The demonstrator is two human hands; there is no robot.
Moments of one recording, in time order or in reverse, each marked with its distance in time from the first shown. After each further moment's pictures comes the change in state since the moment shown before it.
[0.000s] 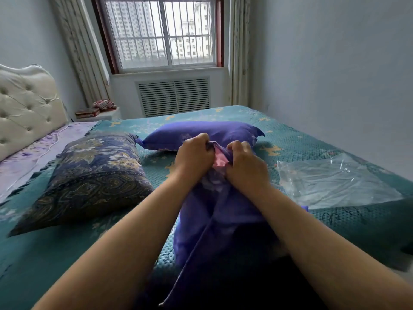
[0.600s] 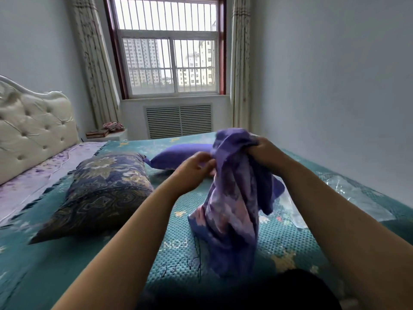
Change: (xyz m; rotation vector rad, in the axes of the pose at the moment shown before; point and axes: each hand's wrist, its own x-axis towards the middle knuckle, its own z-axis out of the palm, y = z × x) left_hand -0.028 -0.010 -0.072 -0.445 -0.425 -0.011; right_hand 0.039 -0.016 -0.092 0.707 -0.271 0.082
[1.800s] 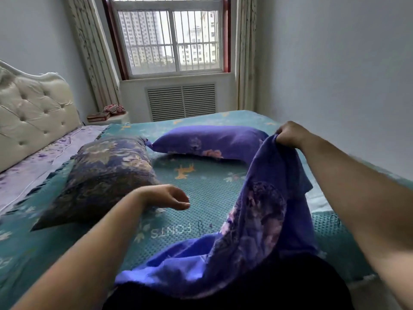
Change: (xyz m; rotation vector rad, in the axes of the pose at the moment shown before) left_hand -0.008 -0.120 -0.033 0.239 -0.598 -0.269; right_hand 0.059 0.063 -0.057 -0.694 0.029 0.304
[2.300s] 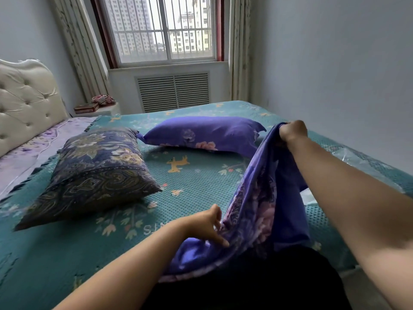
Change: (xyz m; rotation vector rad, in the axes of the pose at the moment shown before) left_hand 0.068 0.031 0.131 -0.014 -0.058 0.008; right_hand 0.015 0.019 0.043 0.604 0.318 0.390
